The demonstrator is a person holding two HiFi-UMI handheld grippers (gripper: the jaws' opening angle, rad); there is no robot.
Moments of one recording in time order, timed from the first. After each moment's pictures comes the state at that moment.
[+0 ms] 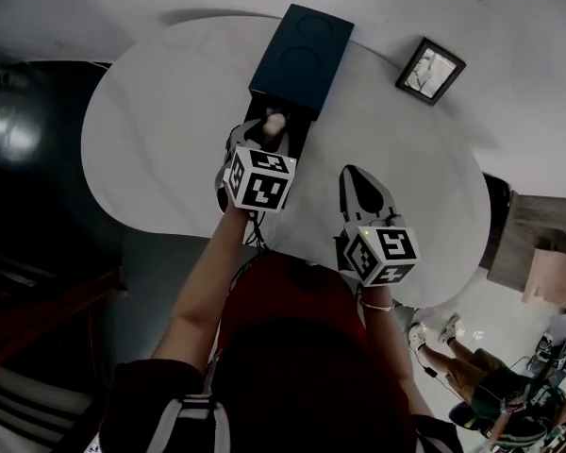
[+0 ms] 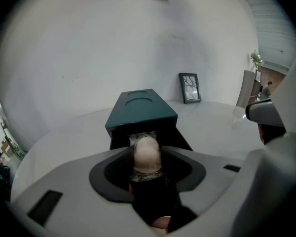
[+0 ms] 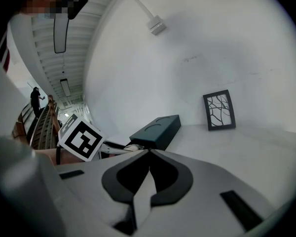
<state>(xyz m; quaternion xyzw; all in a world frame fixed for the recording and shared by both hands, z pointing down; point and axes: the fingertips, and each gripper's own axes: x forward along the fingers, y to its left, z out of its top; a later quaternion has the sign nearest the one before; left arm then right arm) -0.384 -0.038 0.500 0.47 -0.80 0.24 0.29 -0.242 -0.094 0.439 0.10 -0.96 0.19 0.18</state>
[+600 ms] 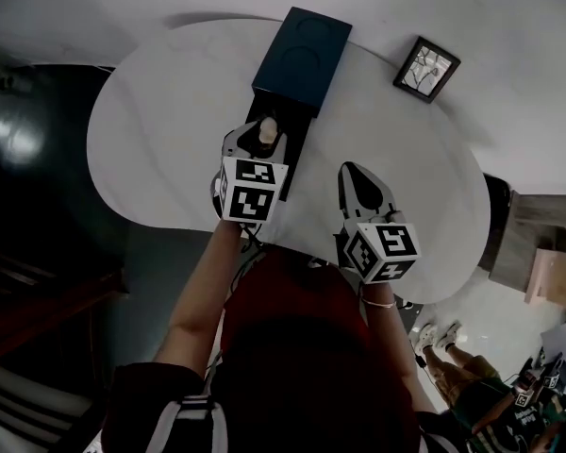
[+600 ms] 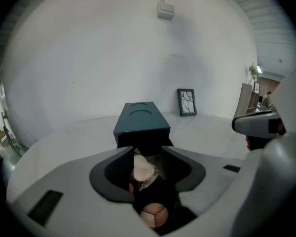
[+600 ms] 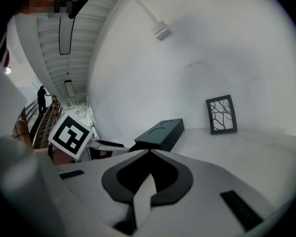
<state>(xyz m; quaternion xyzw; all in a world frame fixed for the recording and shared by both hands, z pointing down) -0.369 -0.019 0.464 0.47 -0.82 0.18 0.27 -0.237 -0.085 0.425 0.08 -0.97 0.18 0.16</state>
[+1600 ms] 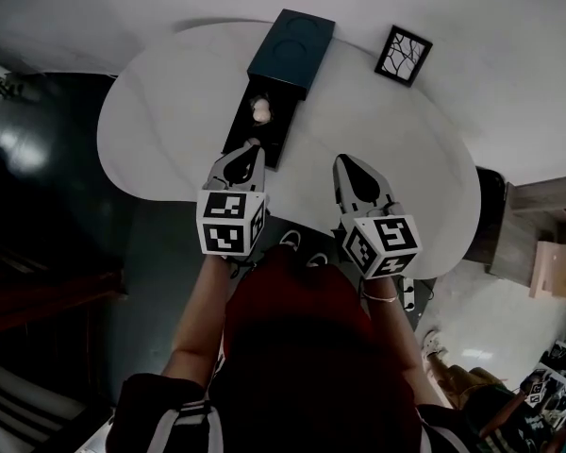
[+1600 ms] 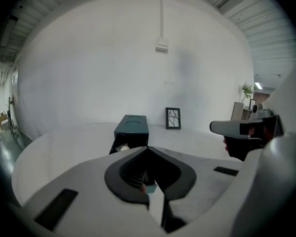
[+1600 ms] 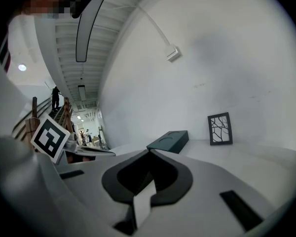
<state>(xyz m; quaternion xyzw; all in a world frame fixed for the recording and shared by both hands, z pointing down) -0.271 0.045 0.406 0.47 -0.85 0.10 0.23 -0.173 -0.056 0.375 0.05 -0.98 0.15 0.11</state>
